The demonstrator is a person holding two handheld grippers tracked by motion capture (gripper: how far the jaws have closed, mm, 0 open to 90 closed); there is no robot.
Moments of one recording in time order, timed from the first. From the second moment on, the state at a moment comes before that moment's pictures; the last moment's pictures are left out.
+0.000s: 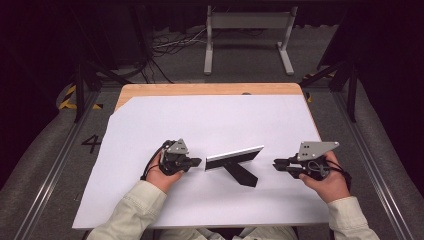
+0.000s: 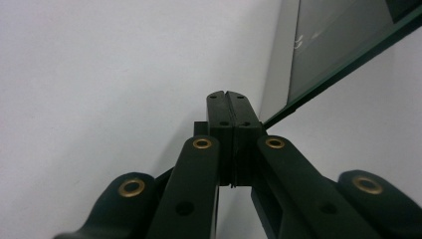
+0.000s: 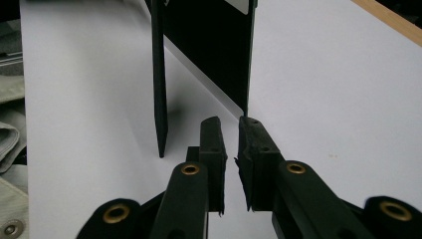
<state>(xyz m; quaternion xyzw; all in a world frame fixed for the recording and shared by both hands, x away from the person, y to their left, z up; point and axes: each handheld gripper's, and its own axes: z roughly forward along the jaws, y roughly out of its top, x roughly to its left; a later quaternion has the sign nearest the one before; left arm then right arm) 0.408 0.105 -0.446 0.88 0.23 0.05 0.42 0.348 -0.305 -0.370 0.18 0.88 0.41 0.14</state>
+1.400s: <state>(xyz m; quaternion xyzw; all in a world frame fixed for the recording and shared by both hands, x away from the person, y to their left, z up) 0.390 0.078 -0.444 0.93 0.14 0.03 0.35 0.344 -0.311 -0.361 0.18 0.88 0.42 0.15</state>
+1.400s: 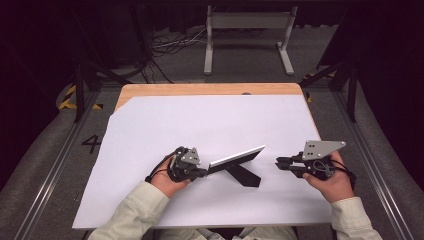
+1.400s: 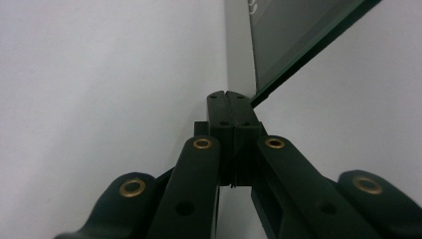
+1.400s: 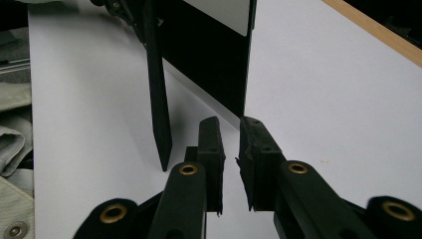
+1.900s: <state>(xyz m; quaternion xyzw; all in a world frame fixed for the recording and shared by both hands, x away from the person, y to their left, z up) 0.374 0.059 -0.433 0.94 0.08 0.02 0.33 0.342 -0.315 -0.357 0.18 0.88 0.42 0.15</state>
